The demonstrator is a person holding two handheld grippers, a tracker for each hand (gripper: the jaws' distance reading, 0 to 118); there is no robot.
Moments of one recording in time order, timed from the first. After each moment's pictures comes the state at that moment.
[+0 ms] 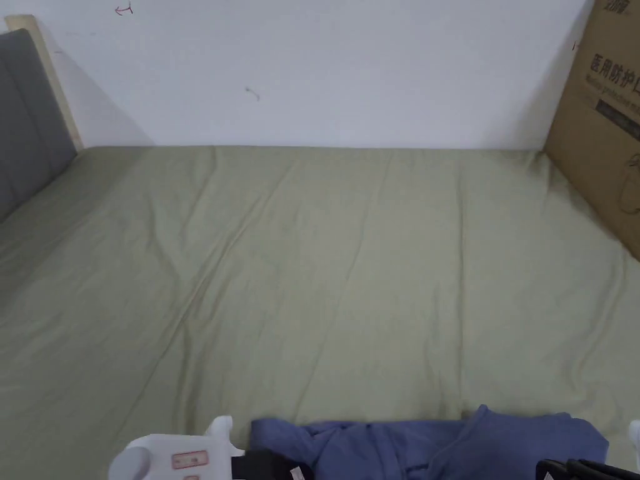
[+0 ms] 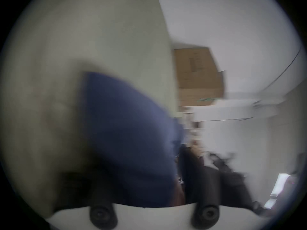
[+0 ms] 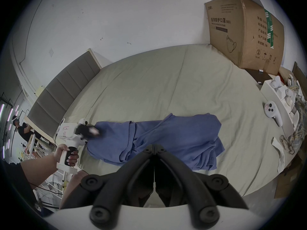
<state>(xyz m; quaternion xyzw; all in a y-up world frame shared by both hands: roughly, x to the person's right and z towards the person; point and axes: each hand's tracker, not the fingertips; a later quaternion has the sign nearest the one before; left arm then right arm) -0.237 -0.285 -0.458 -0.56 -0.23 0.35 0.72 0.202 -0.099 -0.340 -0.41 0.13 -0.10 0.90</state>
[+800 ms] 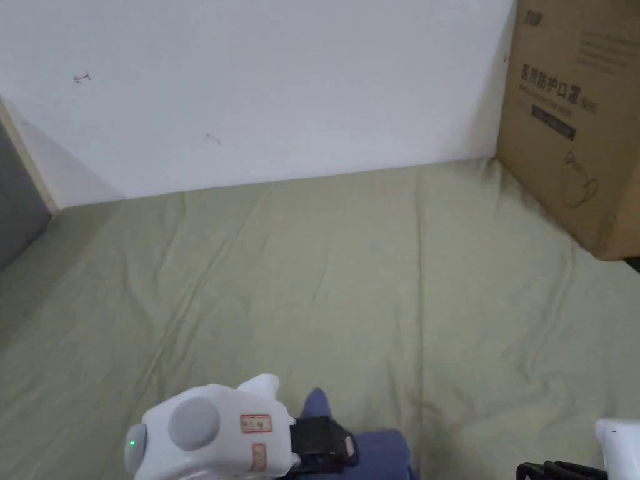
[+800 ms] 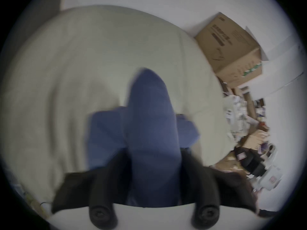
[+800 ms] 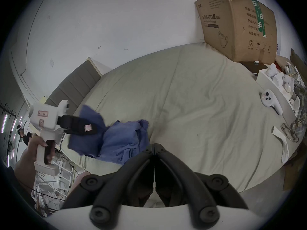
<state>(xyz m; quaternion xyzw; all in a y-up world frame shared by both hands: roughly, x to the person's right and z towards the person) -0.097 -0.126 -0.450 -0.54 -0.24 0.22 0.77 0.246 -0.098 -0.310 -0.39 0.12 -0.14 0.90</state>
